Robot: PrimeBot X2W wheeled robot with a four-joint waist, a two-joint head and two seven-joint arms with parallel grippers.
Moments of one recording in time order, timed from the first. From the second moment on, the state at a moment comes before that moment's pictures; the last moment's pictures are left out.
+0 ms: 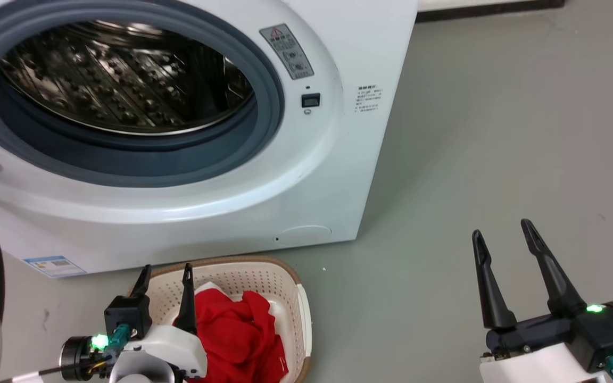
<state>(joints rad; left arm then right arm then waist) -0.15 0.19 -0.17 0.43 -0.26 0.09 -0.26 0.05 -0.05 0.08 -0.15 0.01 0.13 -0.26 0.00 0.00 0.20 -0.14</state>
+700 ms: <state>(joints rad) 0.06 0.07 -0.03 0.06 -0.08 0.10 -0.26 0.16 -0.05 0.06 -0.15 0.01 0.13 -0.26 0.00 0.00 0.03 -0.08</state>
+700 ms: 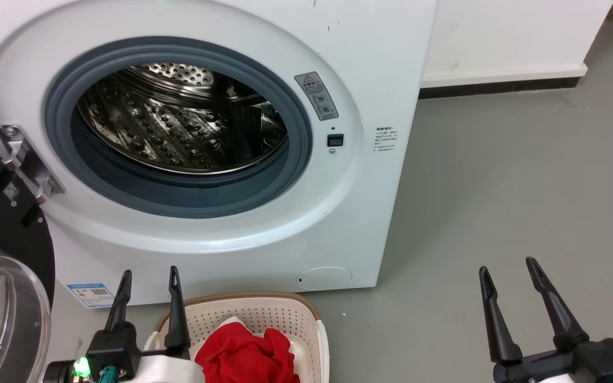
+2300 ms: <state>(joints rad) 0.16 0.05 0.00 0.06 -0.15 0.10 -0.25 0.19 -0.05 0.03 -0.08 0.13 0.13 -0.25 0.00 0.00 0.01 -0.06</state>
